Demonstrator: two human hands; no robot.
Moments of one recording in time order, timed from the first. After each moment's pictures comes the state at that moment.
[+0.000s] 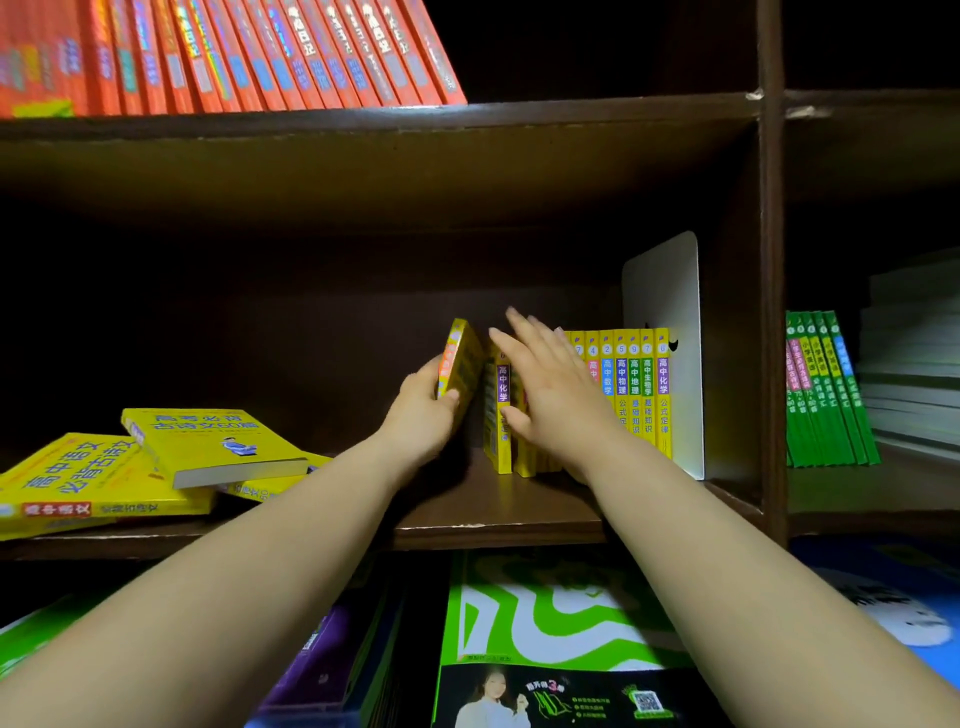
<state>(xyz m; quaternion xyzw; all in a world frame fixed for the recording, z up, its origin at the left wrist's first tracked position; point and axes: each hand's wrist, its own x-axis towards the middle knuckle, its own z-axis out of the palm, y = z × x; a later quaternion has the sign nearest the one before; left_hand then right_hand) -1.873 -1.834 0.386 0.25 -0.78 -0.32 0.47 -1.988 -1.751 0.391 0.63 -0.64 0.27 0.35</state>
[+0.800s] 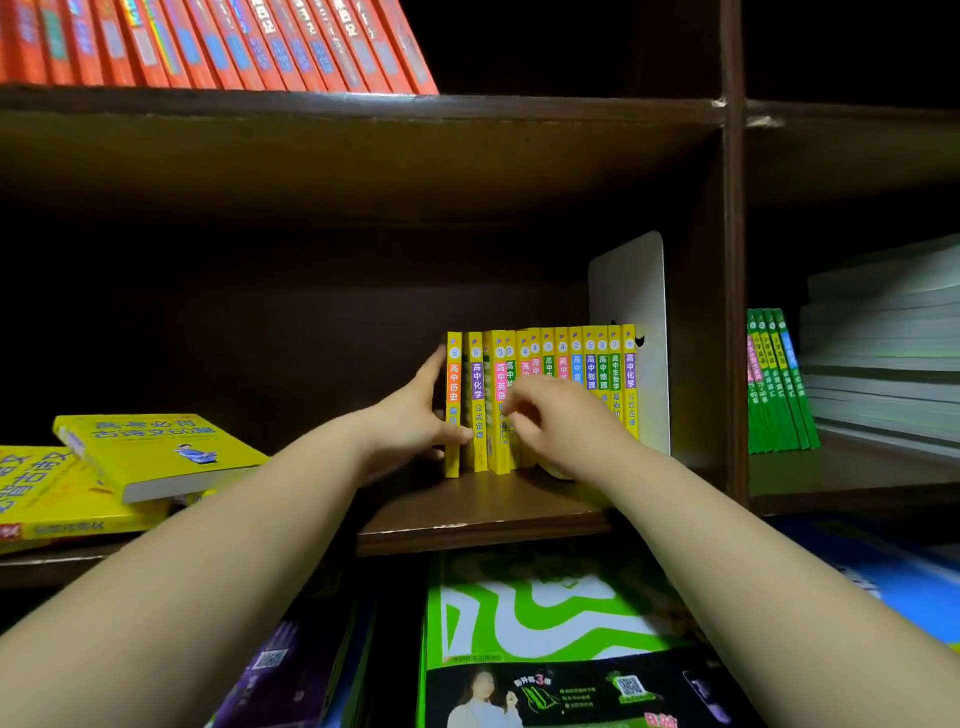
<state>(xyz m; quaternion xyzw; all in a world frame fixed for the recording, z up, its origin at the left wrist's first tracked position) -1.871 -1.843 0.394 0.16 -0.86 -0.40 0.27 -1.985 -1.719 0.381 0.61 -0.70 0.28 0.23</state>
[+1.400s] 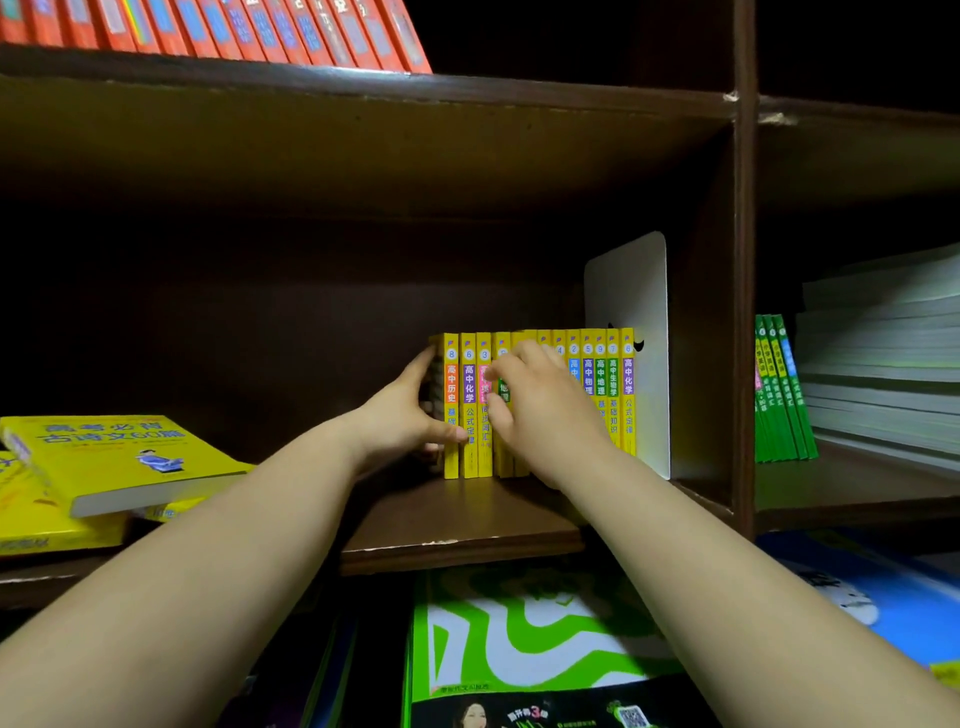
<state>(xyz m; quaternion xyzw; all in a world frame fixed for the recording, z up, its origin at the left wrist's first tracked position) -1.886 -1.863 0.391 0.14 -0.84 -0.41 0.31 -1.980 -1.739 0.386 0.56 -0.70 0.30 0.33</state>
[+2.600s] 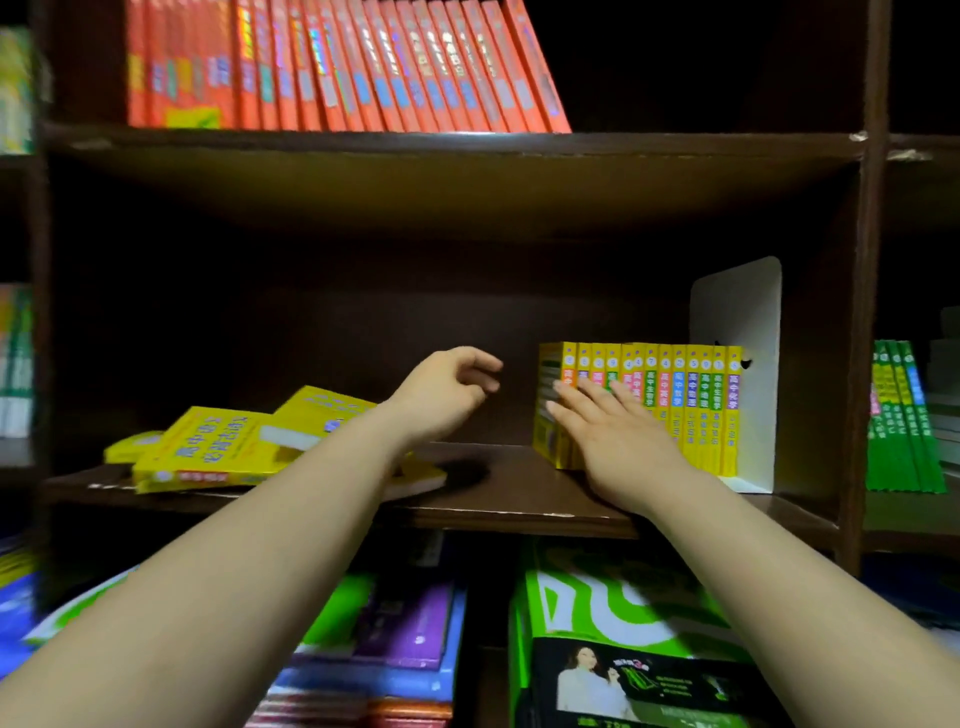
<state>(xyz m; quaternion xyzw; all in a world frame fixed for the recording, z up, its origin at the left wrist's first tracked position) -1.800 -1.838 0.406 0.21 -0.84 -0.27 0.43 -1.949 -1.736 0.376 0.60 -0.73 0.03 0.31</state>
